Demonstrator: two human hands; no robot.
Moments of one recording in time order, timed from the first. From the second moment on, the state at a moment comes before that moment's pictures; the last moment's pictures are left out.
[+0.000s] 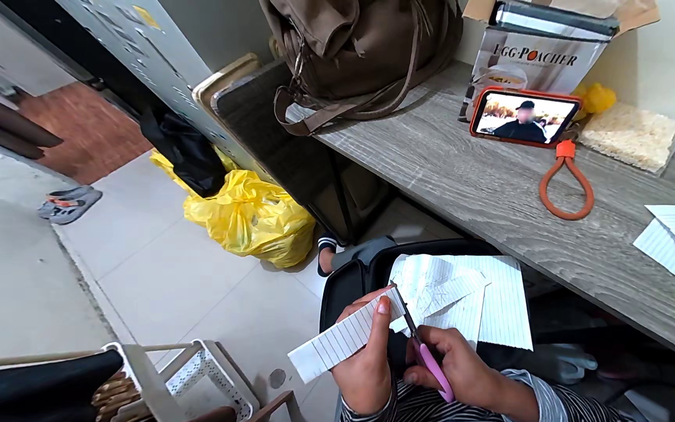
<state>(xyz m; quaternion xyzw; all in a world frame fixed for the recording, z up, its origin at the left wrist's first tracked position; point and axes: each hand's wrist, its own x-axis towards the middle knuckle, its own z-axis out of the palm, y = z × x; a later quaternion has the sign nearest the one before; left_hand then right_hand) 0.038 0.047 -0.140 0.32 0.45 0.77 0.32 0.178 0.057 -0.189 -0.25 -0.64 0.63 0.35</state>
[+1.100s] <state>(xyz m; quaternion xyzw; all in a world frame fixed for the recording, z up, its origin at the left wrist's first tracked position) 0.038 0.048 -0.138 0.33 0.45 0.76 0.32 0.178 0.059 -0.186 -0.25 -0.67 0.62 0.33</state>
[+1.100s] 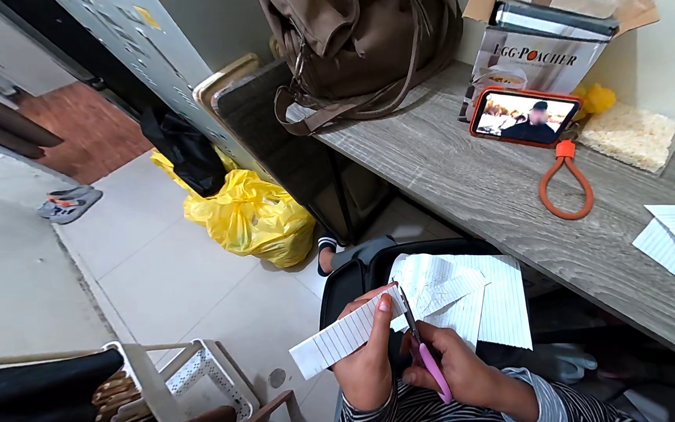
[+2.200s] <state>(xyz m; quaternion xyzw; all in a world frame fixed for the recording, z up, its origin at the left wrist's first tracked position) 0.039 0.048 -0.139 0.32 0.45 0.77 0.32 0.179 0.057 -0.188 -0.25 -0.66 0.62 0.36</state>
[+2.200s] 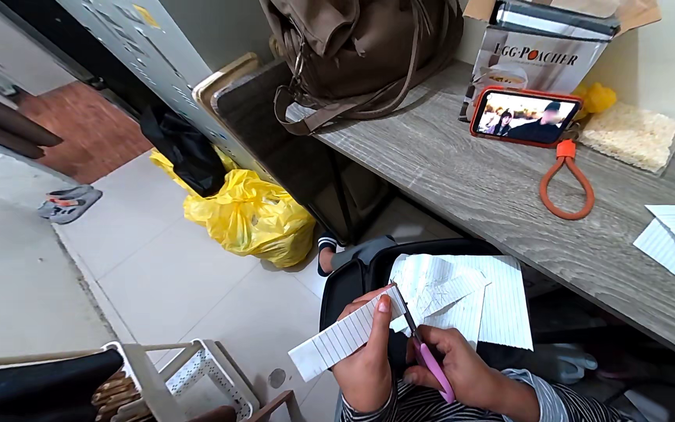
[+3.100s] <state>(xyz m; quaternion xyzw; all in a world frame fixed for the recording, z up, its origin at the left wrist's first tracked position) 0.039 0.047 -0.138 0.32 0.46 0.77 0.32 0.179 0.057 -0.188 -0.25 -0.65 0.63 0.35</state>
